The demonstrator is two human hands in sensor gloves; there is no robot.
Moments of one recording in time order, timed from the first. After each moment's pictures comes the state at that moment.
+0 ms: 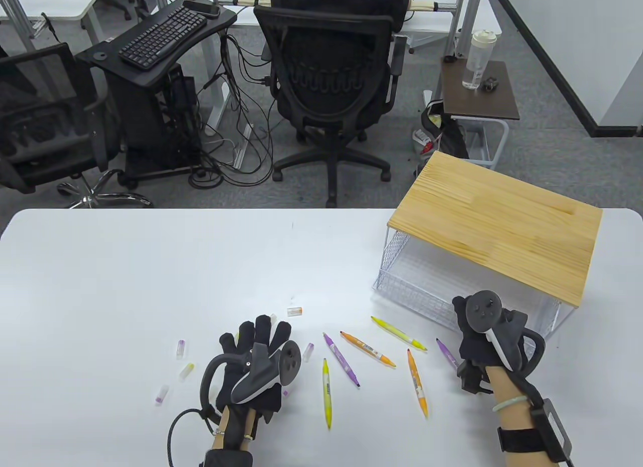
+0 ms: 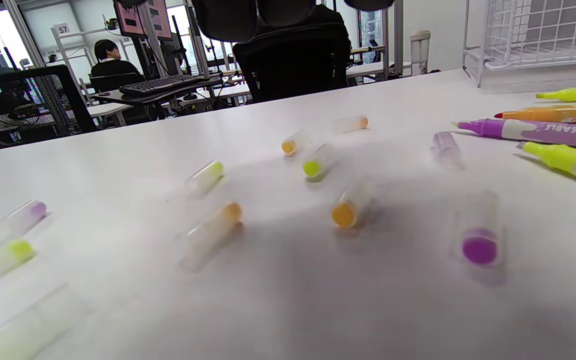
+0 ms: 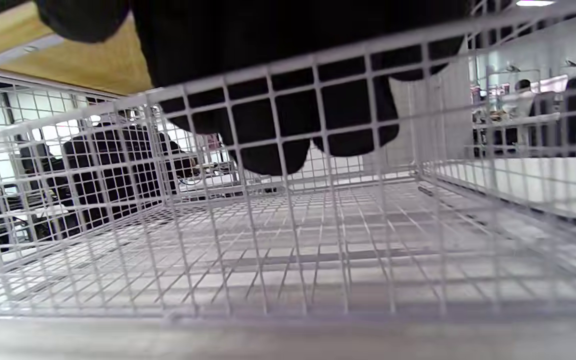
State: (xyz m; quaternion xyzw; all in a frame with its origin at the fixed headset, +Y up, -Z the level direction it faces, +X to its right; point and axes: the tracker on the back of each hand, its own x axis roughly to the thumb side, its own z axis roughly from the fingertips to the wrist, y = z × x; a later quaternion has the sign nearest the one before) left_hand -0.133 -0.724 -0.317 -0.08 -0.06 -0.08 0.99; right_hand 0.260 -0.707 -0.363 -0.19 -0.11 0.97 0.10
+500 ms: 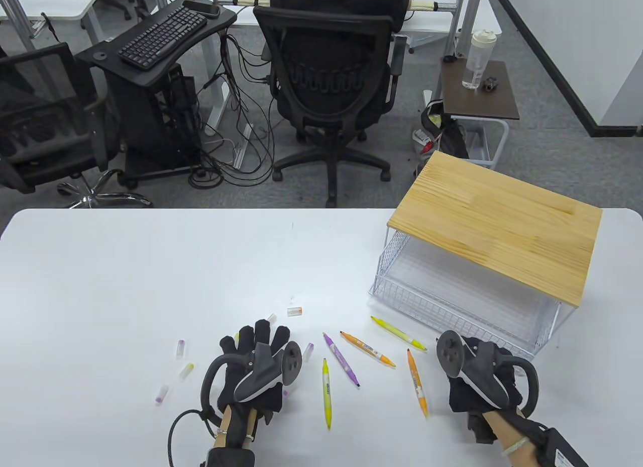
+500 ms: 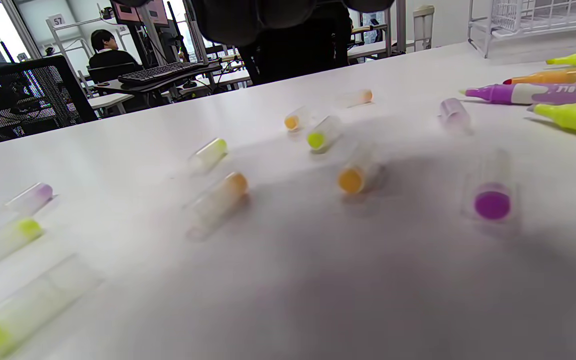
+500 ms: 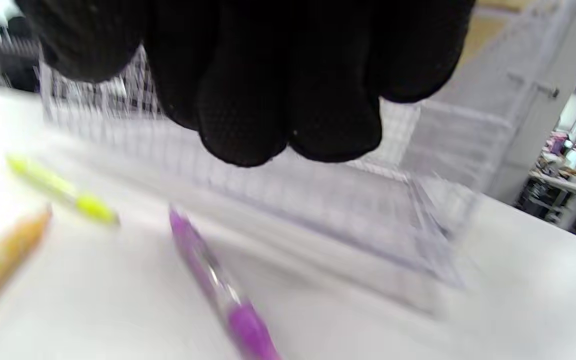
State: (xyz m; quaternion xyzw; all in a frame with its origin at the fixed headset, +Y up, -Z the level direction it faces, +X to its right) left_hand -0.133 -0.734 -0.318 -0.11 -0.06 -0.10 0.99; right_hand 0.218 -0.710 -0.307 -0.11 0.04 0.99 -0.08
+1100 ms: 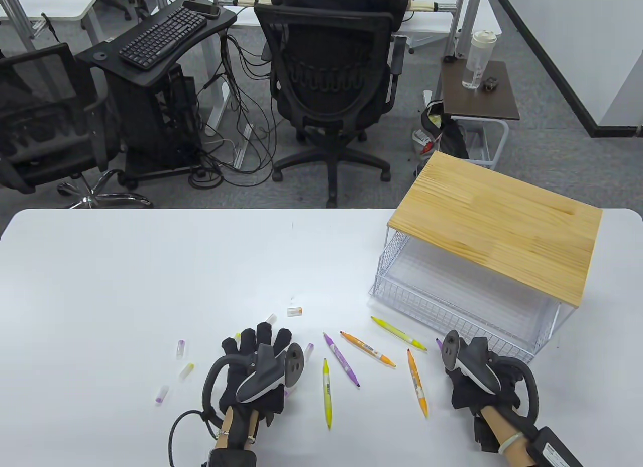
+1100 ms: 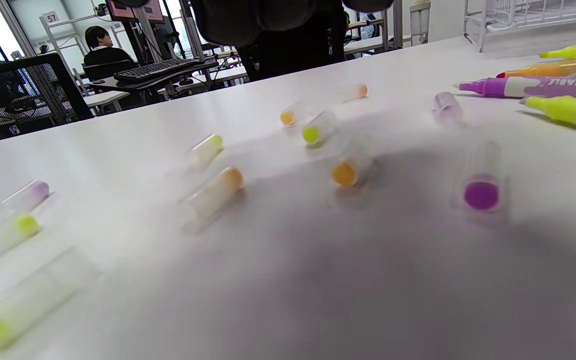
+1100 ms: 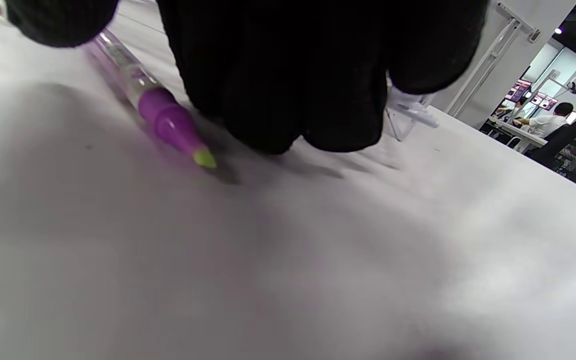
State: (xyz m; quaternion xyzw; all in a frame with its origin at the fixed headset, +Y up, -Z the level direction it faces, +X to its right) left_hand -0.131 -0.734 -0.317 -0.11 -0.06 -0.10 0.99; right_hand 0.242 -0.770 -0.328 -0.16 0.13 0.97 -0.12
